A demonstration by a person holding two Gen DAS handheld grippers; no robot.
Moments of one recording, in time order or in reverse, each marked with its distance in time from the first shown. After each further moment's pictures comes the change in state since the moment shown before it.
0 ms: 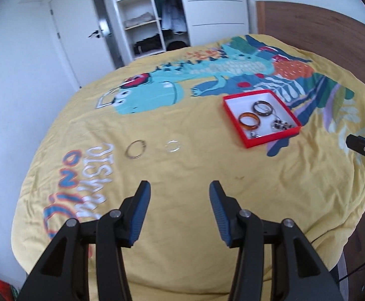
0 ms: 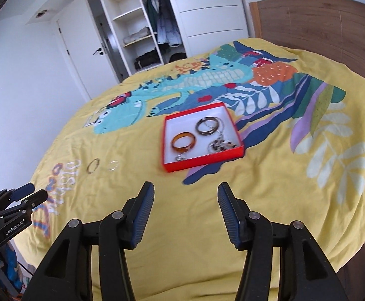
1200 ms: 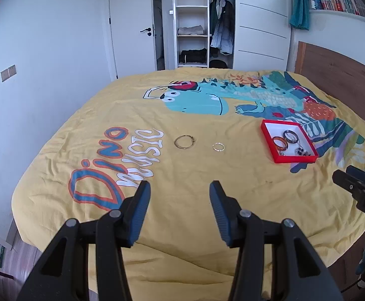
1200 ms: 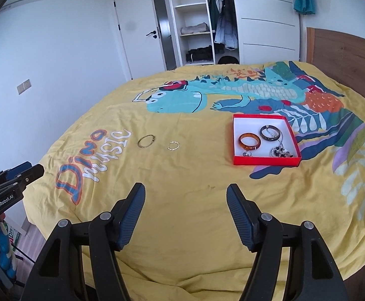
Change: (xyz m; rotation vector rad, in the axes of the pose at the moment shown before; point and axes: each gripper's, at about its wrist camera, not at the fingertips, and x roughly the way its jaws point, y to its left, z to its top) left arm -0.070 0.105 -0.073 -0.258 -0.093 0.064; right arm -0.027 0.135 -0.041 -0.245 0.007 0.106
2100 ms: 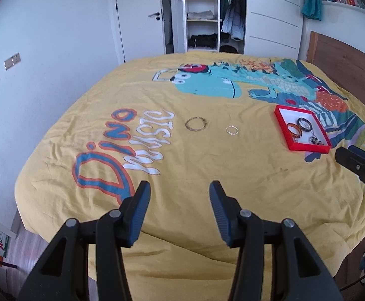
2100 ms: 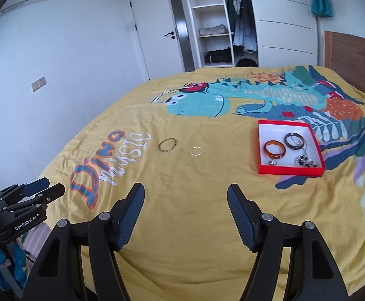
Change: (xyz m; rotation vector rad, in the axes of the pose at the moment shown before) left arm 0.036 0.017 -0.012 -0.034 0.109 0.036; right arm 0.034 0.031 0.012 -0.045 0.005 0.097
